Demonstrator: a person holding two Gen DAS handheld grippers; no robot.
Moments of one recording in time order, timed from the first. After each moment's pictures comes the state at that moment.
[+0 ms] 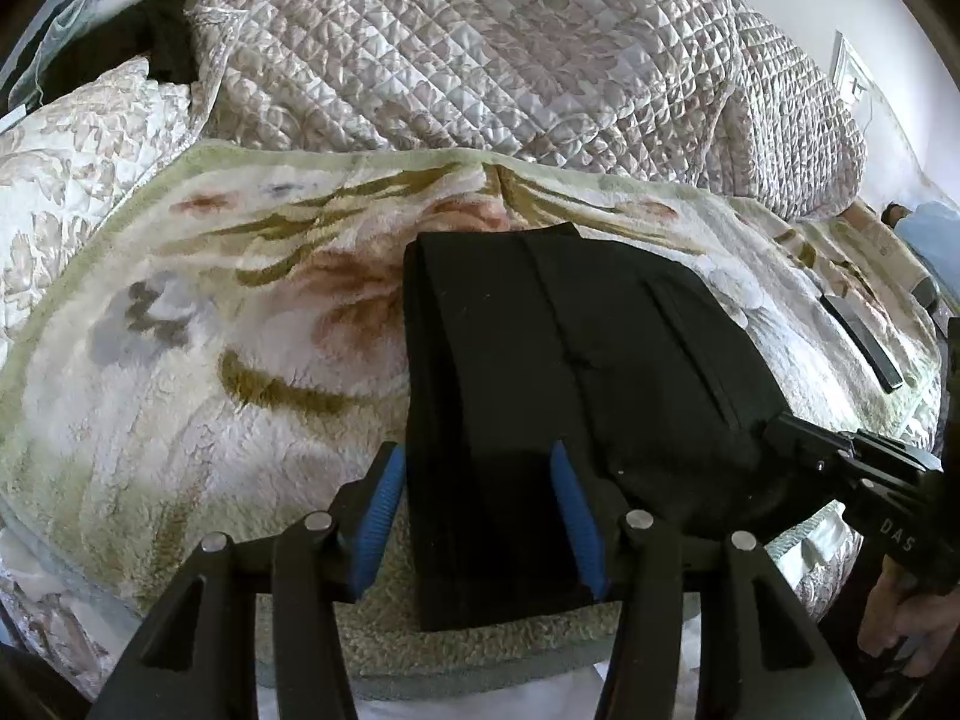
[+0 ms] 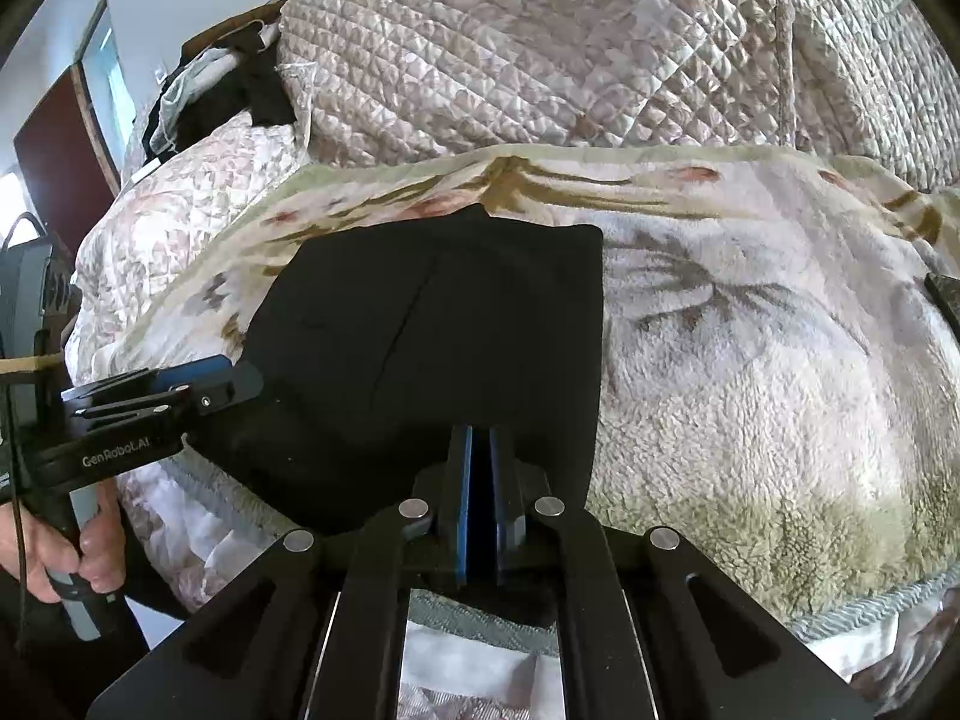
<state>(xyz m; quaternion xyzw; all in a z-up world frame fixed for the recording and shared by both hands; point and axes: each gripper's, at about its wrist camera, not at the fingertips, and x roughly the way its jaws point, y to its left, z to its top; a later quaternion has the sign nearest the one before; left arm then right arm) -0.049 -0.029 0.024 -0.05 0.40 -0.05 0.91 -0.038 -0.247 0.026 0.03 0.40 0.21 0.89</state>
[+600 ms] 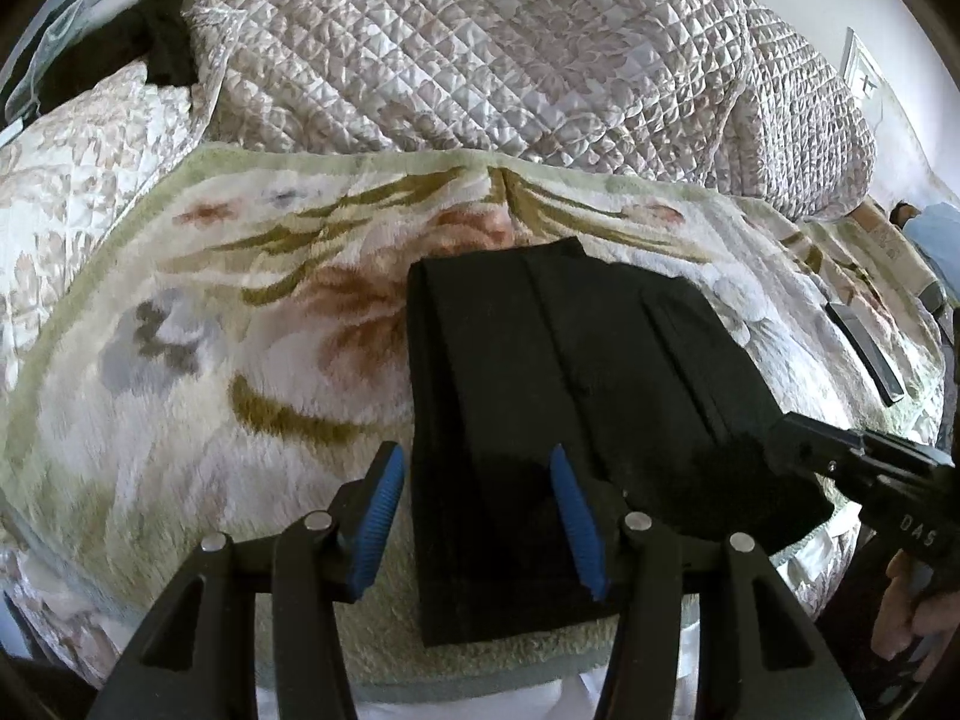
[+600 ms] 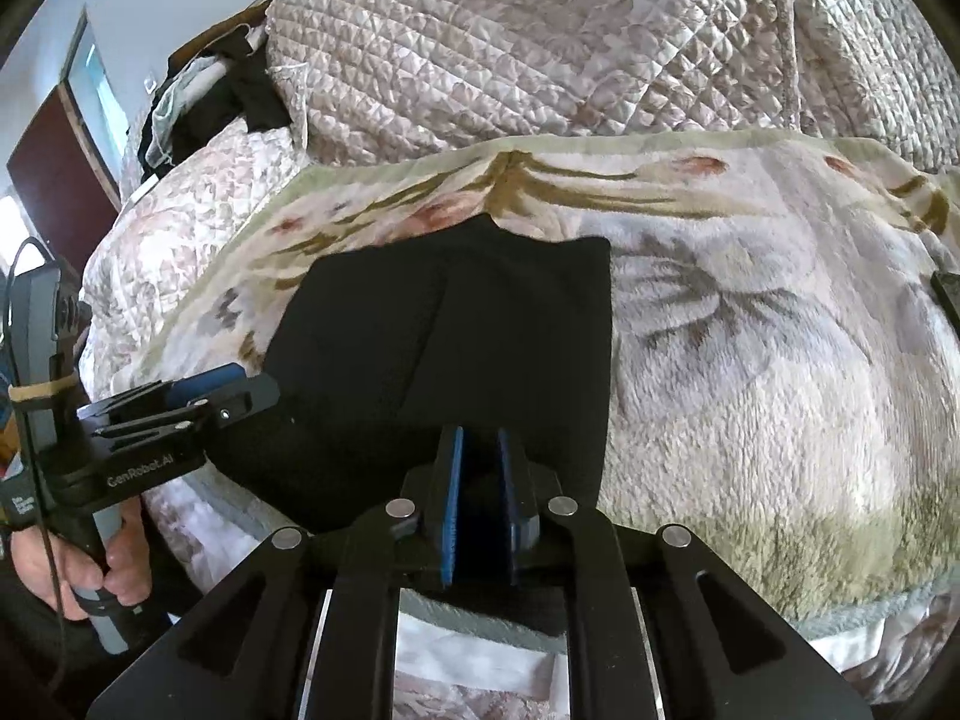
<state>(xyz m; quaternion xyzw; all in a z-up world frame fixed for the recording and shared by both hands) -0.037 -0.029 0.039 -0.05 0.42 -0.04 0.91 -0.023 -0.247 0.049 0.06 0.43 0.22 0.87</state>
